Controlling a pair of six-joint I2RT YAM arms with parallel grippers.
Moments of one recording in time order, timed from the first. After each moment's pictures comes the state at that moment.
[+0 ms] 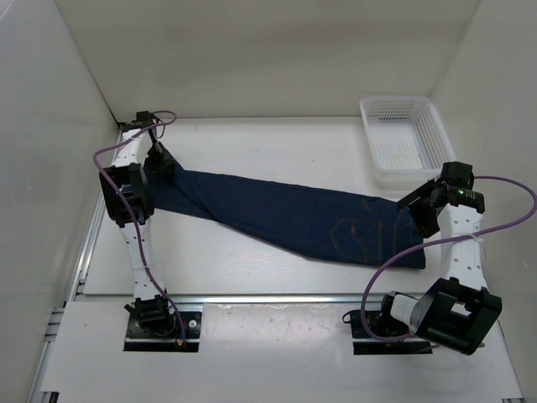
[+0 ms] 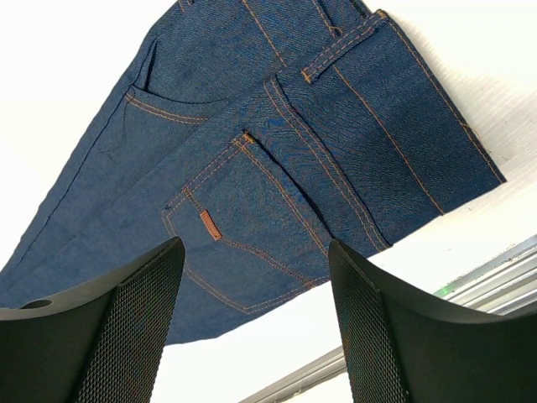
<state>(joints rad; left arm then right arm) 0.14 2.38 2.07 -0.96 -0.03 -0.45 -0.31 1.18 1.03 -0.94 -0.05 0.66</state>
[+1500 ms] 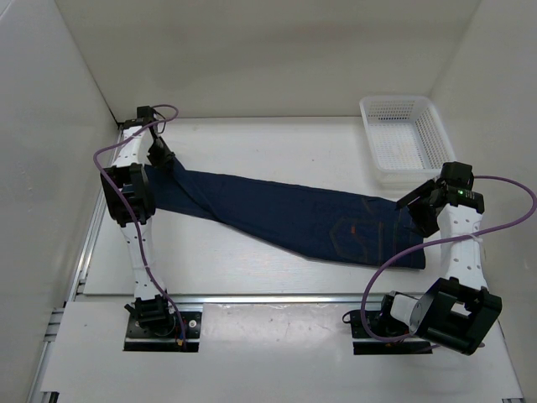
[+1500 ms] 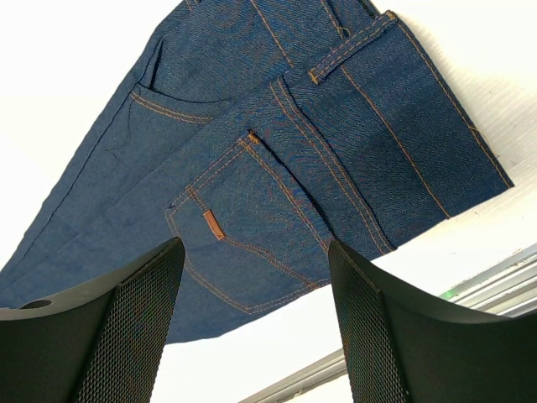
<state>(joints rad) 0.13 2.39 2.13 -0.96 -0.01 -0.44 -0.31 1.18 1.02 -0.93 -0.06 0.66</state>
